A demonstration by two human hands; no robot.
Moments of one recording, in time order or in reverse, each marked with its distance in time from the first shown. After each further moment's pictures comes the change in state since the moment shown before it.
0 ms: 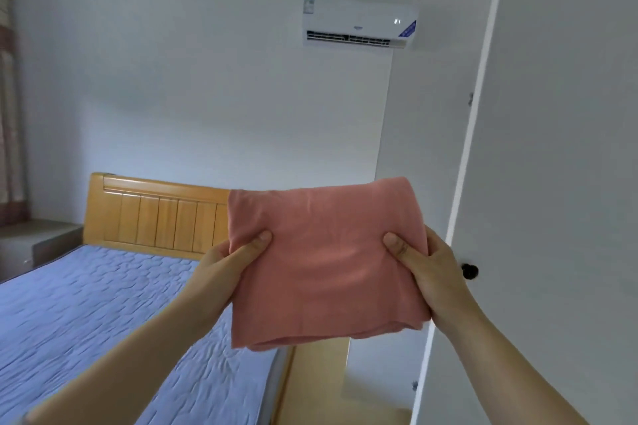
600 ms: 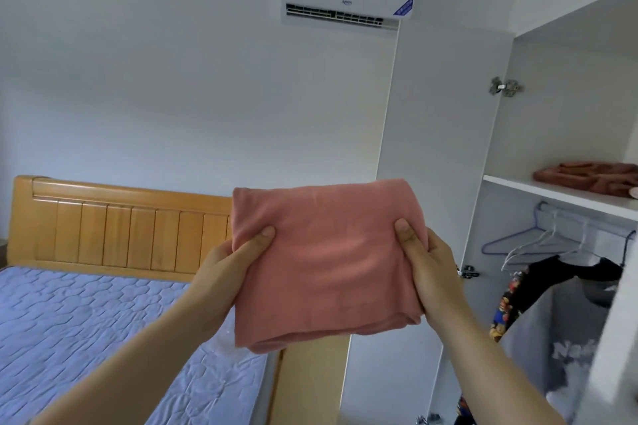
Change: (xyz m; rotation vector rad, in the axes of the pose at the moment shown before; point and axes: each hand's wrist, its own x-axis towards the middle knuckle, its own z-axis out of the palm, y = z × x) left_hand 0.265 -0.057 -0.003 -0.008 -0.065 -0.022; right_hand 0.222 0.129 0.050 -0.067 0.208 -0.037
